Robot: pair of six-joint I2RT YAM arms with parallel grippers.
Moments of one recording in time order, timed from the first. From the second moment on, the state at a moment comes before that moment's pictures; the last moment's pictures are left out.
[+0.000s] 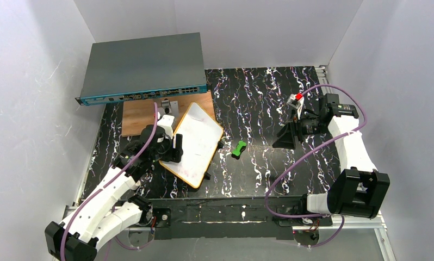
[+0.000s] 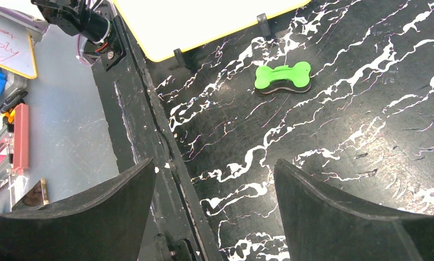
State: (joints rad) left arm -0.51 0.83 0.75 -0.67 -0.08 -0.23; right arm -0.08 1.33 1.16 -1.24 -1.13 -0.85
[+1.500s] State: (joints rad) left arm -0.51 0.62 1.16 -0.78 -0.02 -0.28; right arm -0.30 0.92 1.38 -0.87 -0.75 -0.12
